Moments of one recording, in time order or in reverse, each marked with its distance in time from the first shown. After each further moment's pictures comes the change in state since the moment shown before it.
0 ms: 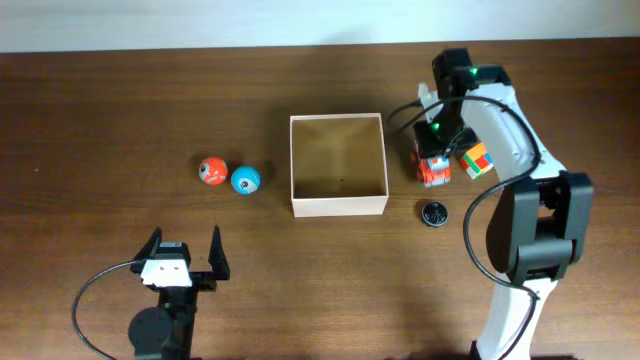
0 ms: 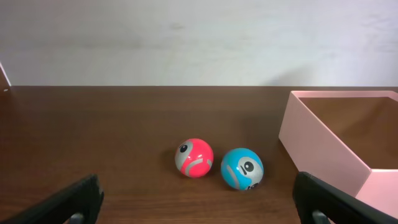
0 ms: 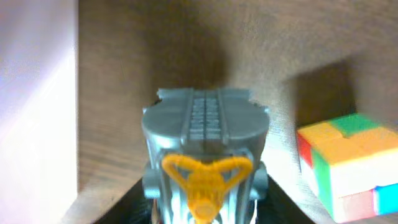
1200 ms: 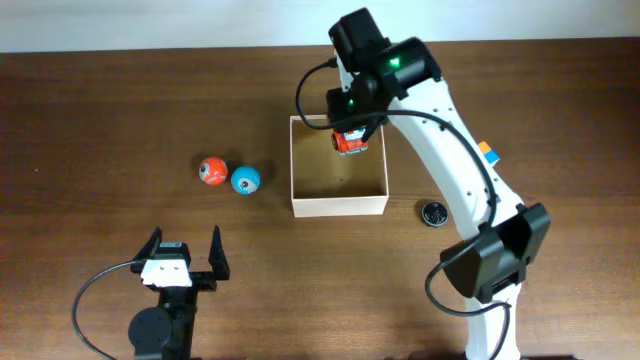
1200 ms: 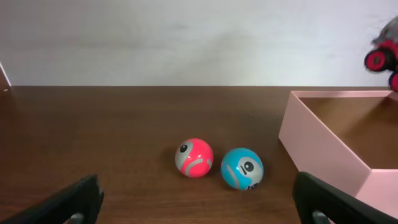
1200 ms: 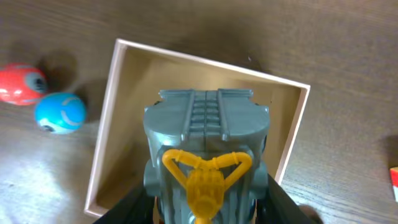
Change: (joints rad) left arm 0.000 0.000 0.000 0.000 0.000 0.000; right arm 0.377 0.005 0.415 -0.123 0.022 0.359
